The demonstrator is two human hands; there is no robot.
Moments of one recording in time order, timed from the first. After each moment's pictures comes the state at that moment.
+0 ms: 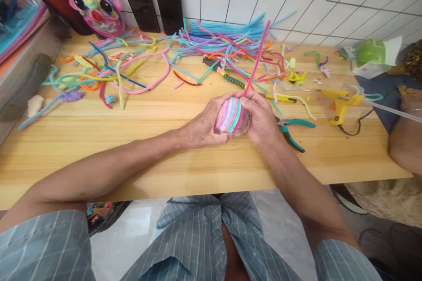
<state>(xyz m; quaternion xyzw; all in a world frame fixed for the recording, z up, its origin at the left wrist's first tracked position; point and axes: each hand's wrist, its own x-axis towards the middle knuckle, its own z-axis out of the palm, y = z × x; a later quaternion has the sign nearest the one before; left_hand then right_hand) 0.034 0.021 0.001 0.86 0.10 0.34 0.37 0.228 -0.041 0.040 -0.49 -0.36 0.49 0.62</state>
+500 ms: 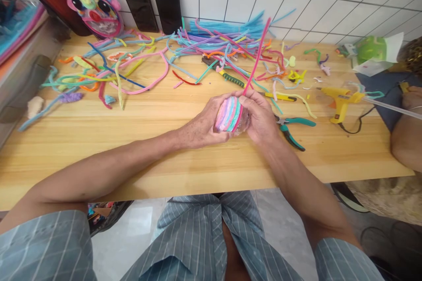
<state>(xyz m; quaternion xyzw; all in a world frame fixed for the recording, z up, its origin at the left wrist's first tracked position) 0.032 0.016 0.007 0.84 0.13 0.31 0.42 0.229 -0.040 0.036 -0.49 -0.37 0.48 0.63</state>
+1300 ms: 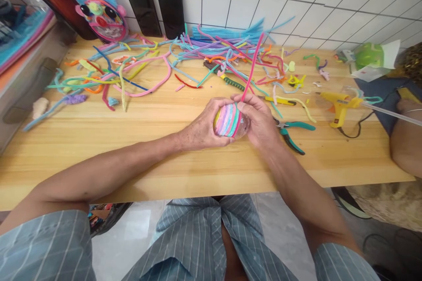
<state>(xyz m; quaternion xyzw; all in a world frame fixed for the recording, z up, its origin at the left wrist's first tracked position) 0.034 0.015 0.001 0.82 0.15 0.36 0.41 0.227 -0.044 0.042 -0.49 -0.38 0.49 0.61</state>
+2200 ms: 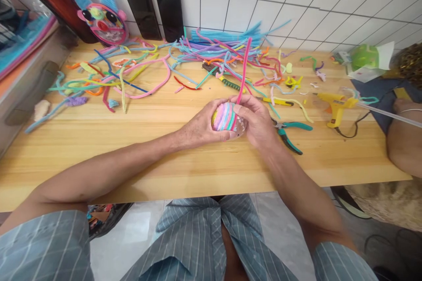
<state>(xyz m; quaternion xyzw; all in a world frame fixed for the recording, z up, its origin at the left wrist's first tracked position) 0.034 0.008 0.035 0.78 0.27 0.27 0.50 0.224 -0.046 0.049 -0.49 -0.39 0.49 0.61</state>
